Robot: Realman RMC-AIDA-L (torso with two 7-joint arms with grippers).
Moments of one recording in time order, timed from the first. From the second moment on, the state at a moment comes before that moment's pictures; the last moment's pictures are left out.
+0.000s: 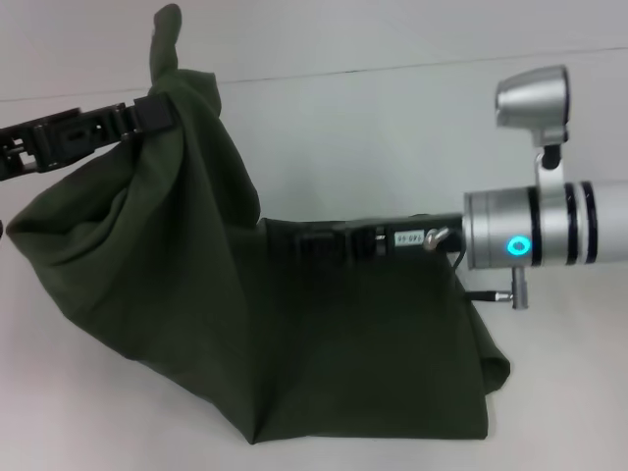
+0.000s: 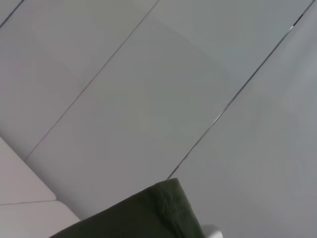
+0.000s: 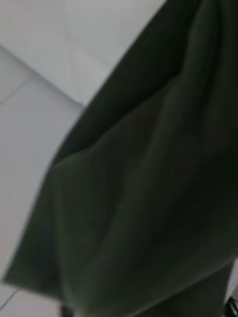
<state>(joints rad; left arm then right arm) -0.63 -2.14 0.36 0.94 1.94 1.98 -2.07 0.69 2.10 -0.83 -0.39 -1.88 -1.43 1.83</state>
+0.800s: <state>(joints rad) -0.63 -2.13 0.39 0.90 1.88 1.95 -2.06 0.85 2.11 -0.93 -0.20 -1.87 -1.28 1.77</state>
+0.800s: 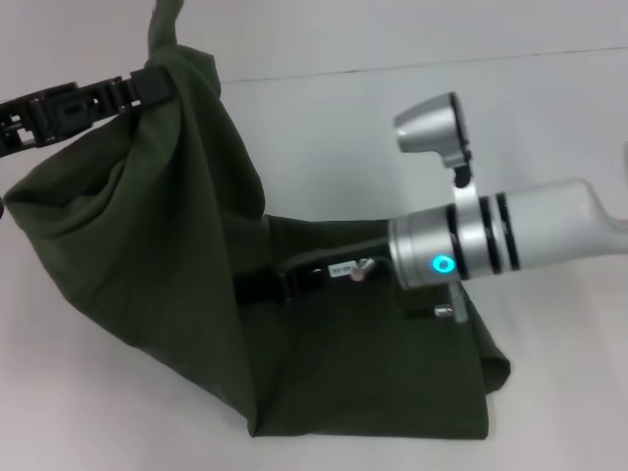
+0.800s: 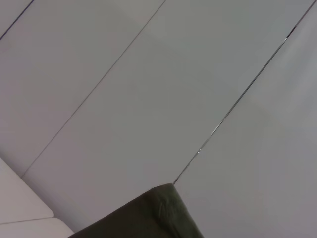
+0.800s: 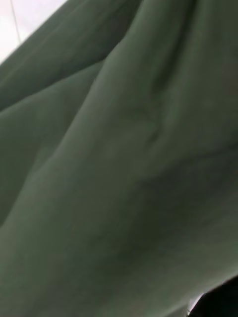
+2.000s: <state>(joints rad) -0.60 -2.11 0.39 0.90 1.87 1.90 -2.03 0.85 2.10 -0.91 -0.19 -1.83 -1.26 1.78</state>
